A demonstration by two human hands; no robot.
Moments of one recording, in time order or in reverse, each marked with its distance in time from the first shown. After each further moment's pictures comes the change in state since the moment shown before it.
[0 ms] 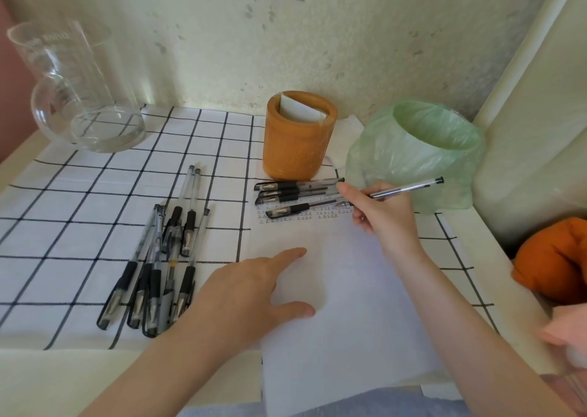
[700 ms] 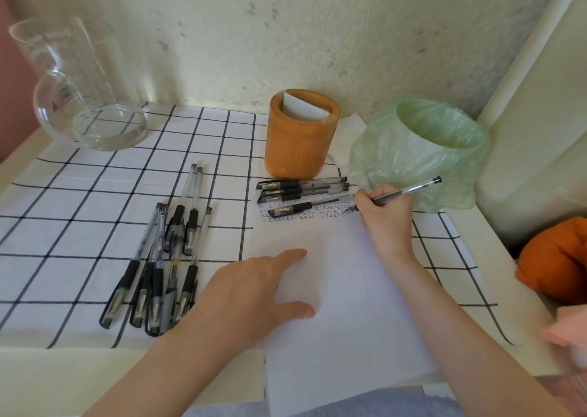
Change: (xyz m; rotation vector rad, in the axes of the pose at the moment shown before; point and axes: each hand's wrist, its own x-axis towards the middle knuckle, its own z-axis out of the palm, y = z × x) left_hand 0.003 0.001 0.001 0.046 -0.004 -0.009; right_hand 0.015 0.034 0.004 -0.109 0.170 -0.138
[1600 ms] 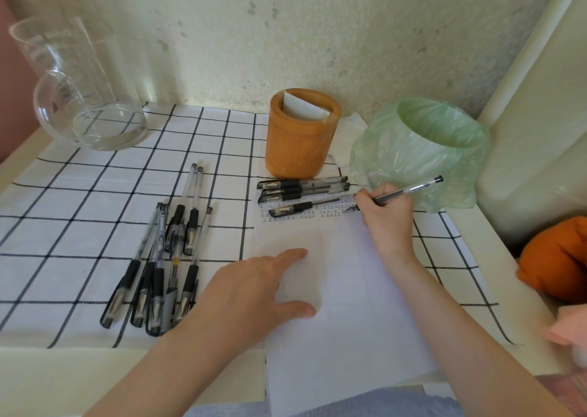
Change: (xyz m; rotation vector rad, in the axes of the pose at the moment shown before) left_hand 0.001 0.000 0.000 -0.021 -0.009 0.006; right_hand 0.001 0.001 -0.001 -0.010 -0.010 -0.008
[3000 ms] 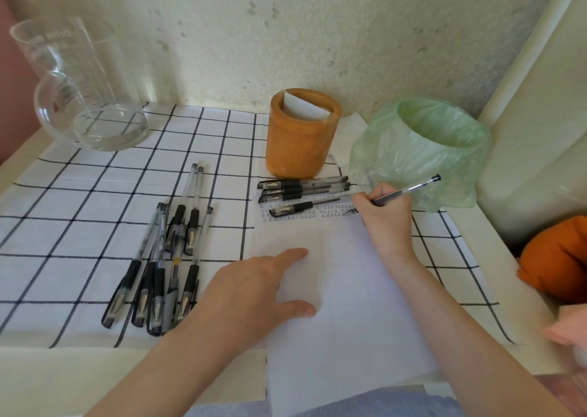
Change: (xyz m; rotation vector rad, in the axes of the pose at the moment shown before) left_hand 0.001 0.000 0.001 -0.002 -0.003 0.002; right_hand -0.002 -0.004 0.000 -0.023 -0.029 0.002
